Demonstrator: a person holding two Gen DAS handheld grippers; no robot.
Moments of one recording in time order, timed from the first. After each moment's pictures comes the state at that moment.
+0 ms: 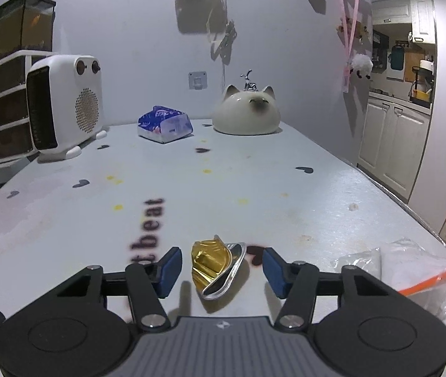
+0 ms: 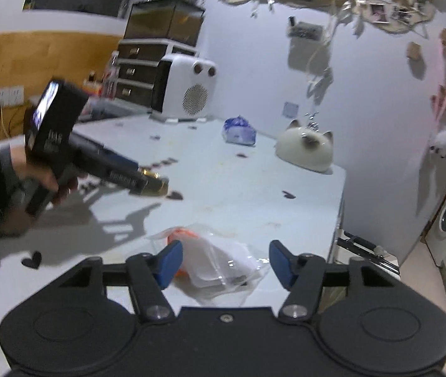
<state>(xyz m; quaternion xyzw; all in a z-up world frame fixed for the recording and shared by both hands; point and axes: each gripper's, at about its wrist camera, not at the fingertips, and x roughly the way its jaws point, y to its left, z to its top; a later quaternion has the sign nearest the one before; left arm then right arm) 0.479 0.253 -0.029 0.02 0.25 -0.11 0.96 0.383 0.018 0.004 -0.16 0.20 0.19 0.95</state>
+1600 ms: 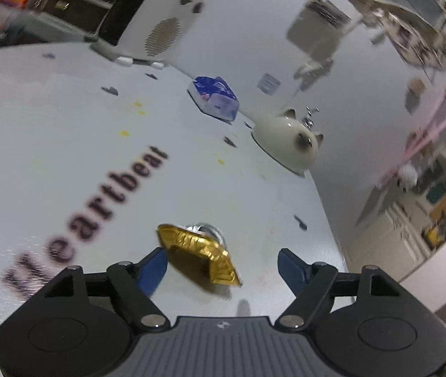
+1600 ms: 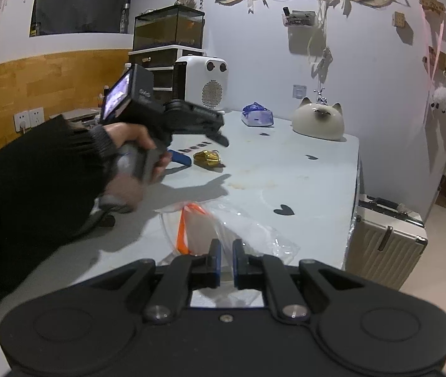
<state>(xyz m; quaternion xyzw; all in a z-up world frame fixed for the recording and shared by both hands) 0.492 0.252 -0.038 -0.30 0.28 -0.04 0.91 0.294 -0.002 -0.024 -0.08 0.22 0.22 0.95</state>
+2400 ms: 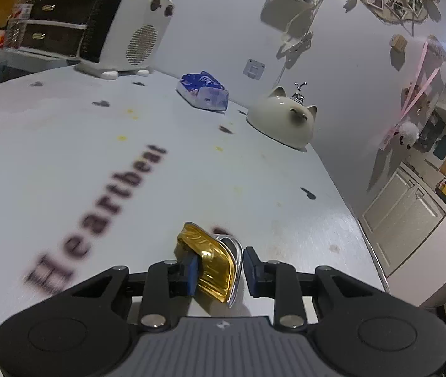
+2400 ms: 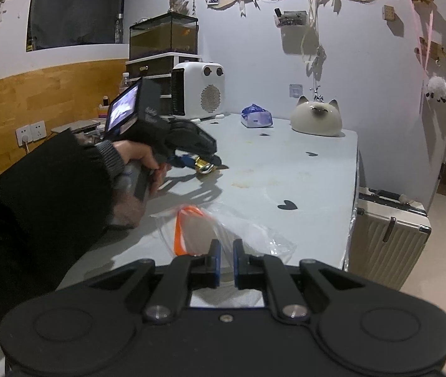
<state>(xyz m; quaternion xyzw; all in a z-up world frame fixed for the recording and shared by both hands) 0.465 0.241 -0.039 -0.20 0.29 -0.05 0.93 0.277 -0.007 -0.019 -0.05 0.22 0.22 0.95</state>
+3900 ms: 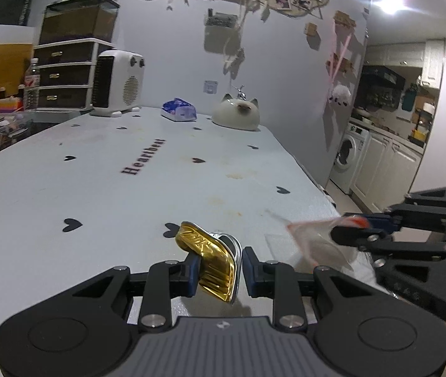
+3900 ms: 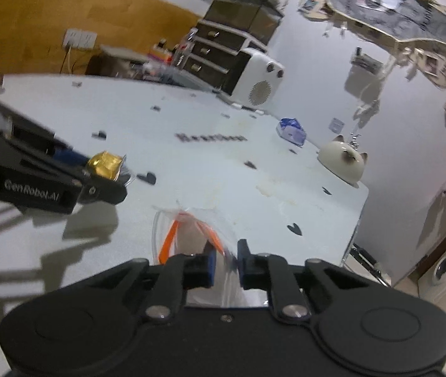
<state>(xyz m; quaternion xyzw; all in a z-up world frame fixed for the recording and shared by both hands) 0.184 0.200 -0.019 -0.08 0.24 -0.06 0.97 0.236 0.035 -0.002 -0.27 0.19 0.24 0.91</state>
